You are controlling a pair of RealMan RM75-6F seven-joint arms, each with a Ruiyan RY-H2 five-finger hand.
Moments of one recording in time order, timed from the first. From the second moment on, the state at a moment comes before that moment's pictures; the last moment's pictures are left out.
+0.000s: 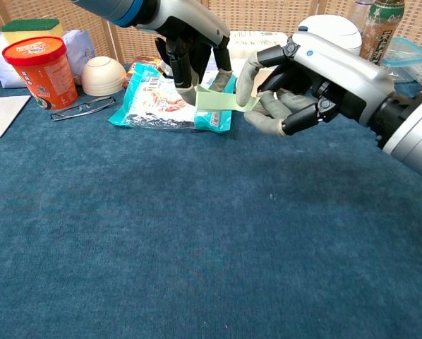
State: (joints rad) left arm -1.63 -1.22 0.09 -1.63 0.51 0.45 0.21; right arm 0.64 -1.66 0.12 -1.40 -1.64 1.27 0.32
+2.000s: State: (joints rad) left arm -1.63 -1.24 0.10 -1.62 0.56 0.44 0.16; right arm 0.64 -1.66 0.11 -1.37 -1.64 1.30 0.34
